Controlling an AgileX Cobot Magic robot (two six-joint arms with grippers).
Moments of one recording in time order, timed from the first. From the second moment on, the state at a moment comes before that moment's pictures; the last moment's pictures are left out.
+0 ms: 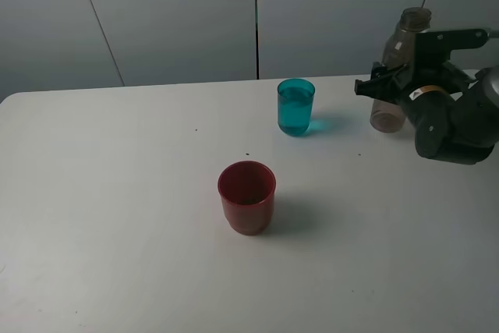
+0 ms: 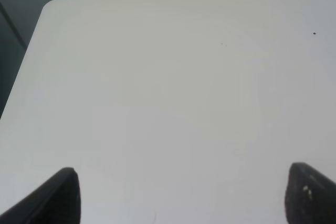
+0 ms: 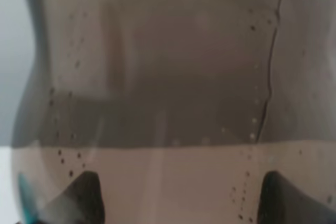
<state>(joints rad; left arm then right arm) 0.06 0.00 -0.51 0.01 1.09 0.06 0.24 2.05 -0.68 0.38 -1.12 -0.17</state>
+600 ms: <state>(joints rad) 0.06 0.00 -0.51 0.01 1.09 0.06 0.24 2.12 -0.68 0.35 -1.17 -0.07</state>
